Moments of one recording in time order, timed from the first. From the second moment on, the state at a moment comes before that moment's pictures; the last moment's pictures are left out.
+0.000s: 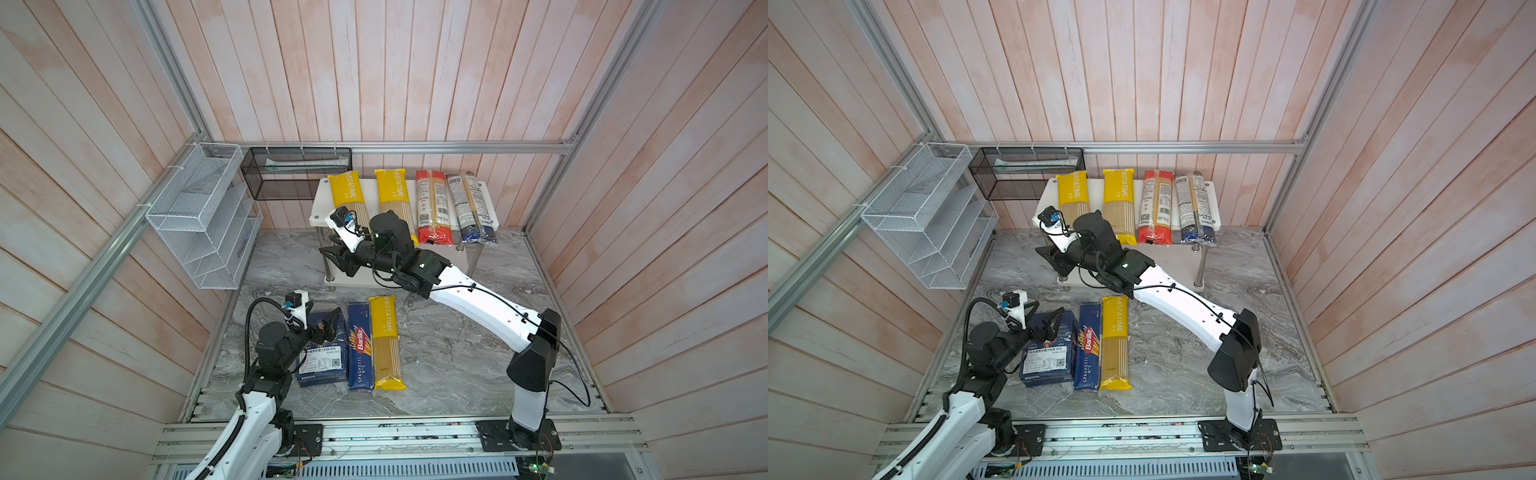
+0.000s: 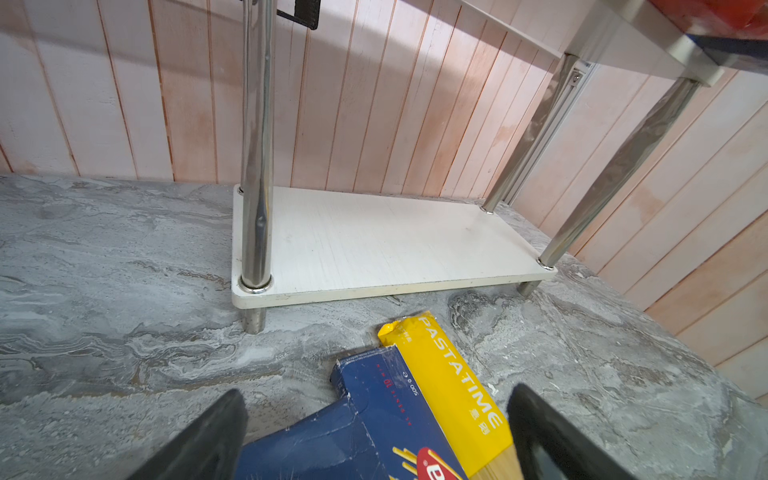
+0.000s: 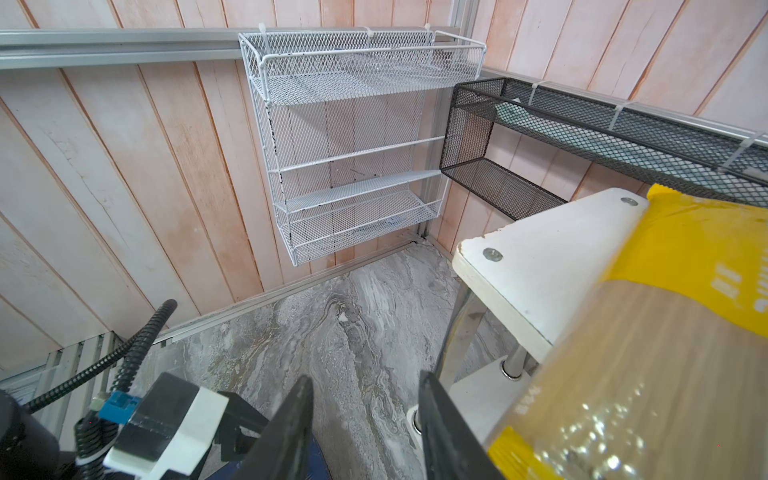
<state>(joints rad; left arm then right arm) -0.14 0.73 0.23 0.34 0.36 -0.21 0.97 1.91 1.97 -0.26 -0.16 -0.05</state>
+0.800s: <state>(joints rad) -0.14 0.72 0.23 0.34 0.35 -0.21 1.01 1.75 1.83 -0.33 -0.12 -0.06</state>
